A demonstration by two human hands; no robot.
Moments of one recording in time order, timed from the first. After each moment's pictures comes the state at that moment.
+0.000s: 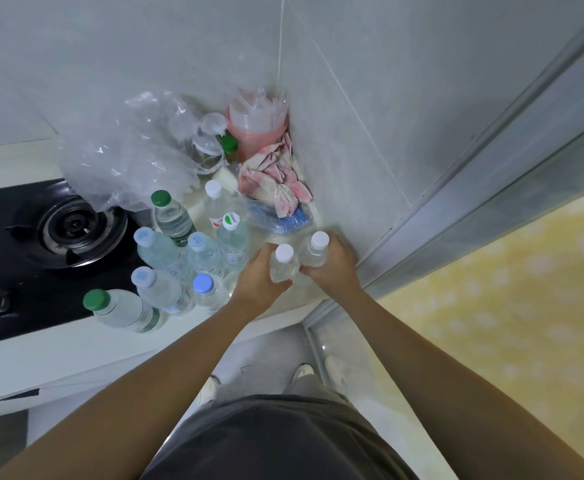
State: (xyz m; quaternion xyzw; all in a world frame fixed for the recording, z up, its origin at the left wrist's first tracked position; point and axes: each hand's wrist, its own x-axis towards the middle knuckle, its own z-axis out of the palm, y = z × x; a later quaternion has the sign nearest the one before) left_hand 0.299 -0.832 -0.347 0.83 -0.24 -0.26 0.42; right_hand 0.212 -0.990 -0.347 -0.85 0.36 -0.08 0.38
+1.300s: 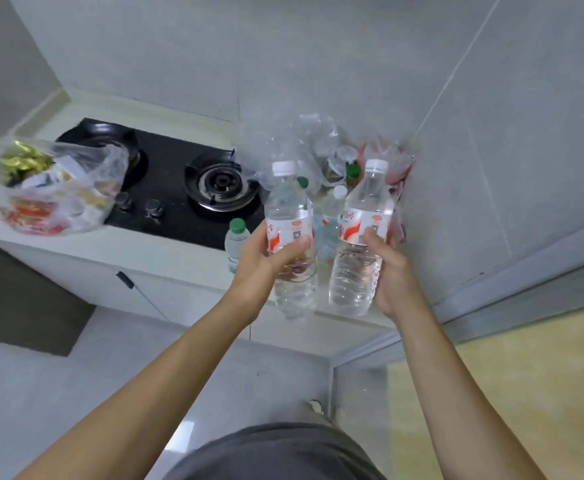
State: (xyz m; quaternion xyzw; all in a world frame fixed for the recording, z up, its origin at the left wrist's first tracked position) left_hand 0.219 -0.653 -0.182 0.62 -0.02 -0.14 0.77; right_hand 0.205 -0.876 -0.198 -0.56 0.15 0.02 0.81
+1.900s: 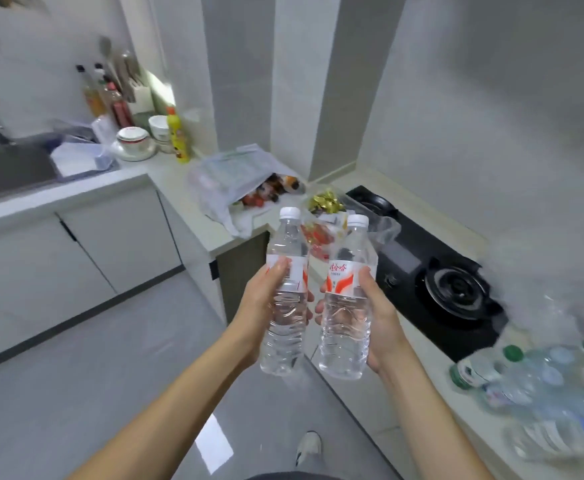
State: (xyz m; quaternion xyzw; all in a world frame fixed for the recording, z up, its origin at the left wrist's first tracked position) left_hand 0.102 -0.221 -0.148 0.52 0.20 0.08 0.83; right_hand 0.200 -0.393 -0.161 -0.56 -0.04 0.35 0.75
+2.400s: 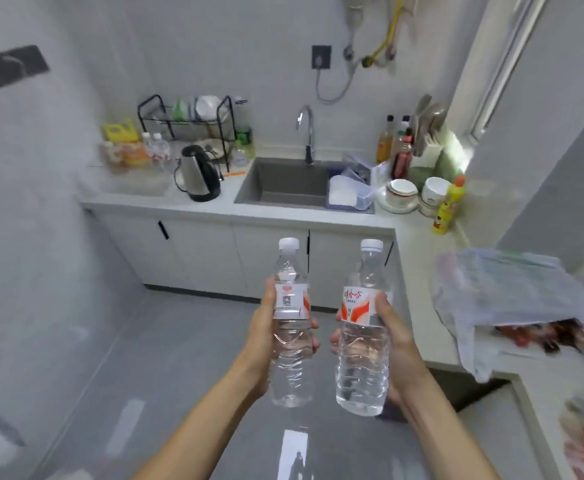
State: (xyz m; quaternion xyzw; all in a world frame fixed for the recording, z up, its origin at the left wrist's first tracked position) left_hand -0.020 0.054 -0.138 0.38 0.45 0.38 0.72; right_hand 0.175 0.010 -0.158 -0.44 -0.25 0.65 0.57
